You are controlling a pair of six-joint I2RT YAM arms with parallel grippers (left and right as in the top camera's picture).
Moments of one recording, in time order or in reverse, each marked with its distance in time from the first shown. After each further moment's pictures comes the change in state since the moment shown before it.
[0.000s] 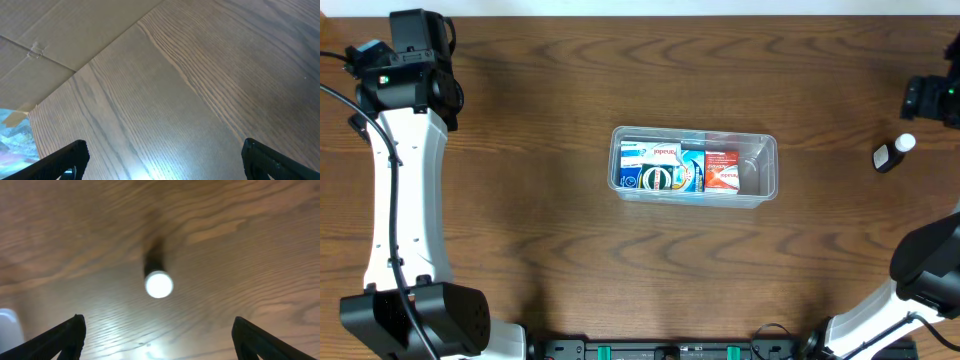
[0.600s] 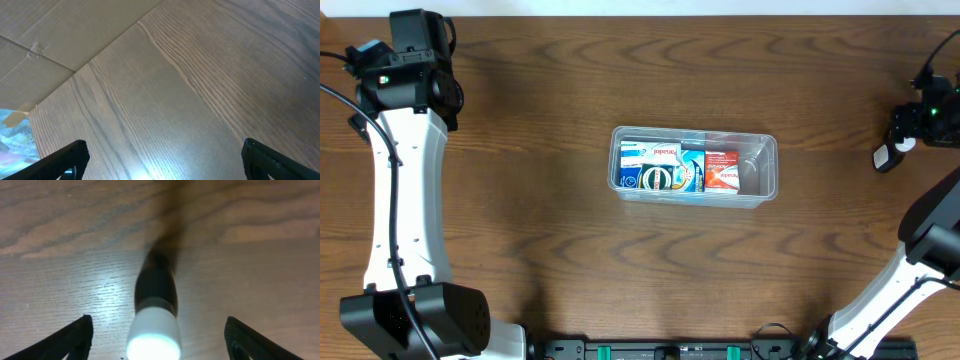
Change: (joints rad) left arm 0.000 0.000 0.000 0.000 0.000 0.000; right arm -0.042 0.252 0.000 0.012 -0.098 -0.218
